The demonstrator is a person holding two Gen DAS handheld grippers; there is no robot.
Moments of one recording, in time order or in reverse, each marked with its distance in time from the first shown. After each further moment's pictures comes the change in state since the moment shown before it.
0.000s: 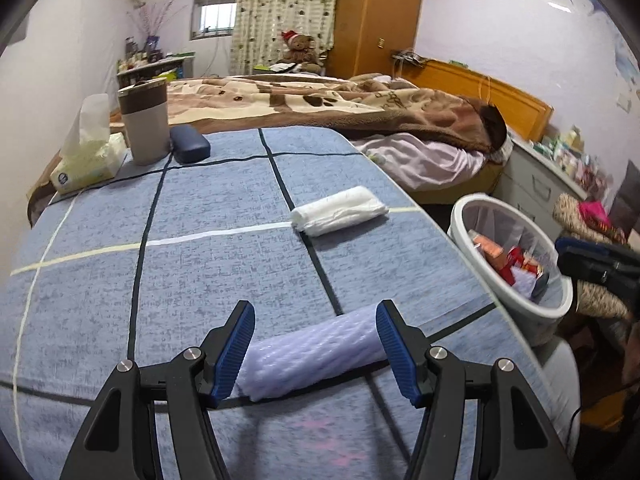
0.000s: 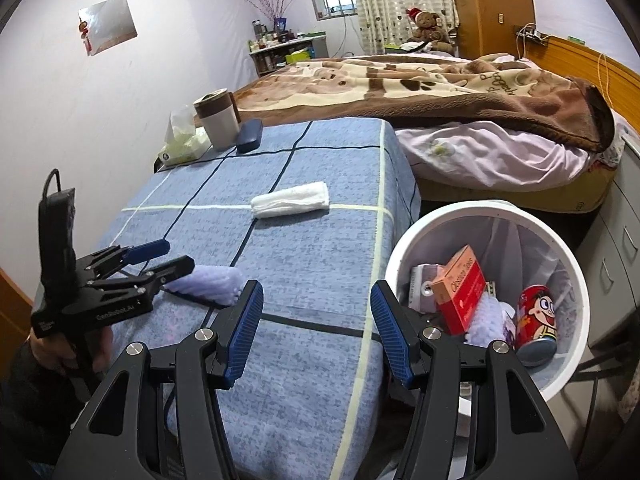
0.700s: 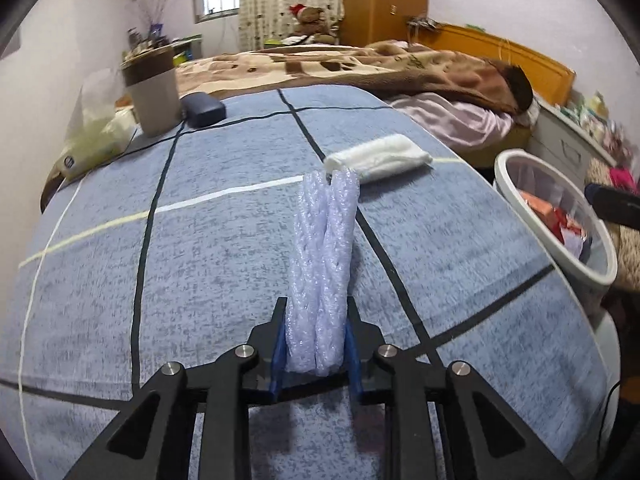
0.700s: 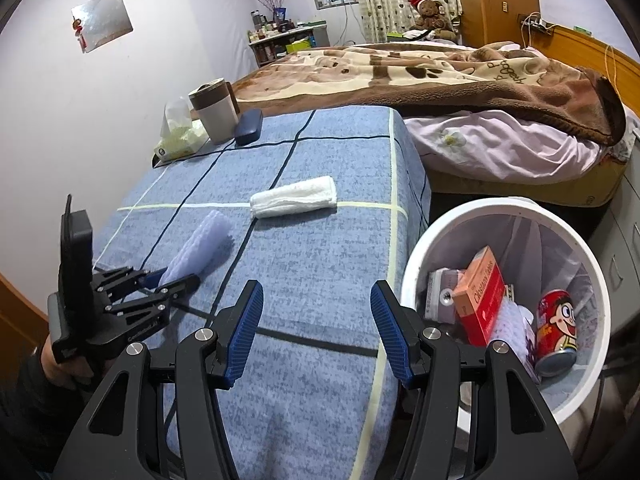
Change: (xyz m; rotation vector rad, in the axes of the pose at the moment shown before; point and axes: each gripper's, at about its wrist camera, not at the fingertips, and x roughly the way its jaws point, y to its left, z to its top) left arm 0.029 0.012 -0.016 0.011 0.099 0.112; right arm 0.026 0.004 0.012 0.011 0.035 0.019
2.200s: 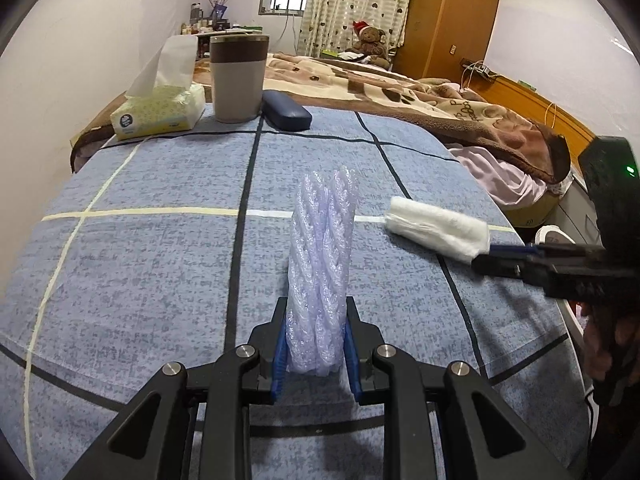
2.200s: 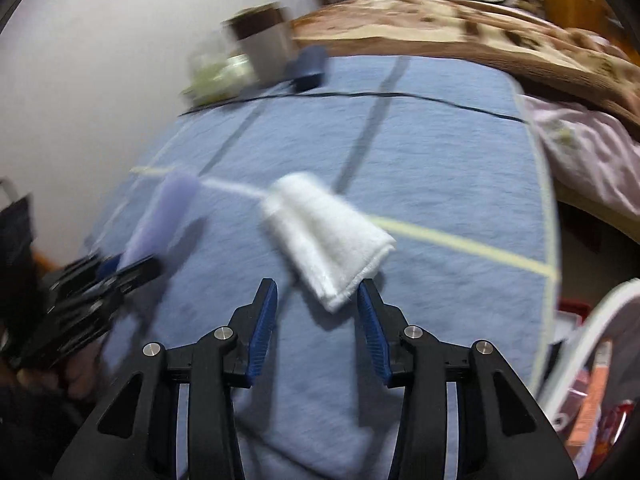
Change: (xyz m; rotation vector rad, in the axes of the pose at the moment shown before) left arm -0.010 0.076 0.008 -0.223 -0.056 0.023; right arm 0.093 0.059 0.027 -0.189 0.211 0.247
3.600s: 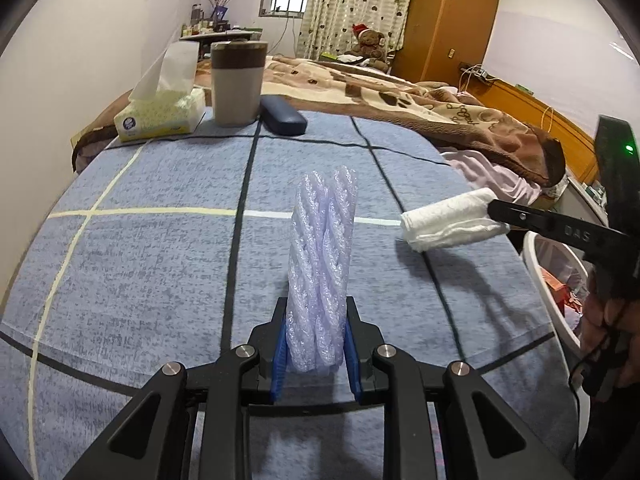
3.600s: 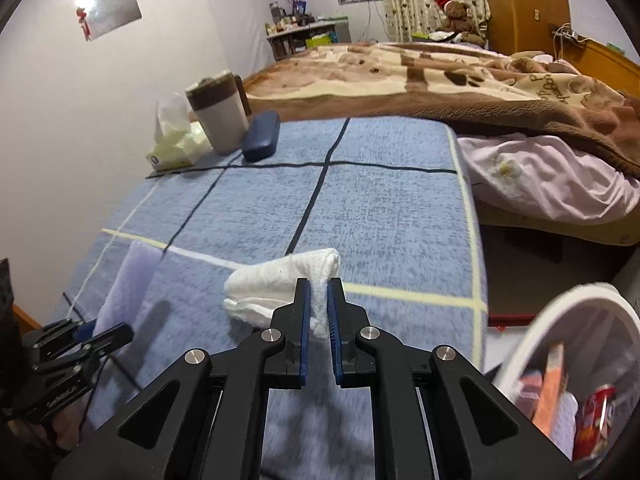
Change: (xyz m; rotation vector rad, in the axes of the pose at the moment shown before) left arm -0.015 -0.007 0.000 0.001 -0.005 -0.017; right arm -0.037 -0.028 0.009 0.152 -0.216 -0.215
